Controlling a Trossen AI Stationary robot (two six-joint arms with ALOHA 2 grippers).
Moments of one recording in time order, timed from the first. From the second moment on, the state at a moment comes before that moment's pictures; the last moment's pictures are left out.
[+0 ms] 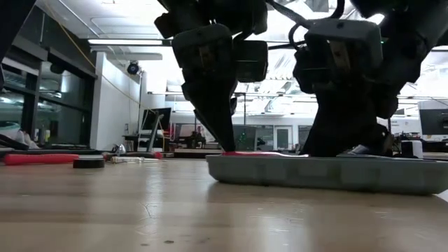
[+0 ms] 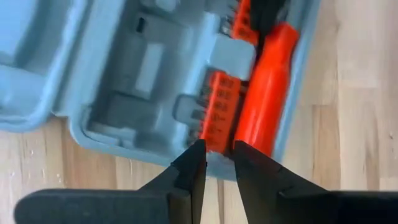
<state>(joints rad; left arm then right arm) -0.13 2.04 1.44 -0.58 0.20 -0.15 0.45 1.77 0.84 0.00 0.26 1.11</state>
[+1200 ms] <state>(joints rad) -0.02 1.99 1.45 -0.45 0.16 -0.03 0.58 1.52 0.83 -0.49 0.46 1.34</state>
